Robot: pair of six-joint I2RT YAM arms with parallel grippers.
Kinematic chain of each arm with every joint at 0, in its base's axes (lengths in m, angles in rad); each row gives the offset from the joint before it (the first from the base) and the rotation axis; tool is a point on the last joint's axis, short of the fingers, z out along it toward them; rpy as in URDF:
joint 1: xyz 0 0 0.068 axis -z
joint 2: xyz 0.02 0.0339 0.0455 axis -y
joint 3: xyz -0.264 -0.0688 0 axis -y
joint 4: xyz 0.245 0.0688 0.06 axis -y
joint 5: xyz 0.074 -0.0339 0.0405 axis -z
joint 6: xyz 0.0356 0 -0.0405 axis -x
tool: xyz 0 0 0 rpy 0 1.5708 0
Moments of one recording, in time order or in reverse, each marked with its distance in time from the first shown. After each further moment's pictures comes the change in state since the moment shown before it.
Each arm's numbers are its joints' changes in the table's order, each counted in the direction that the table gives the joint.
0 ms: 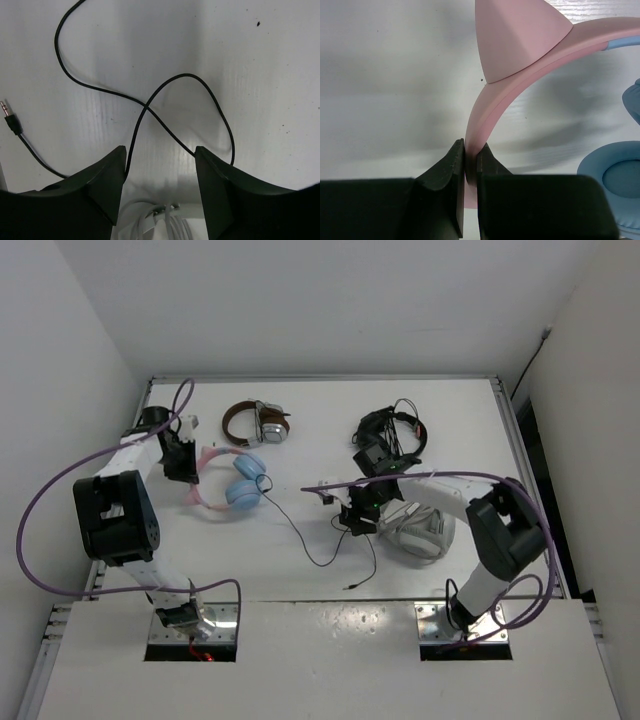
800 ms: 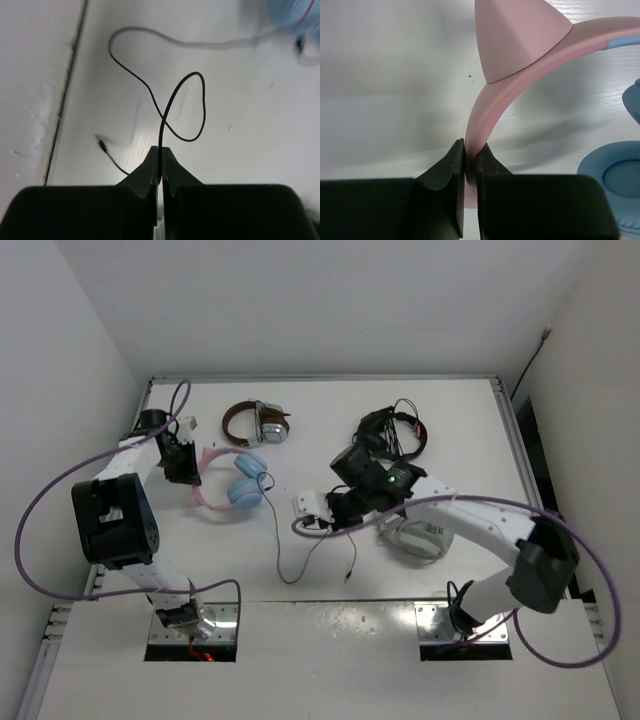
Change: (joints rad) left arm -0.015 0.021 -0.033 0.016 0.053 0.024; right arm -0.243 0.182 0.147 -0.159 0.045 0.002
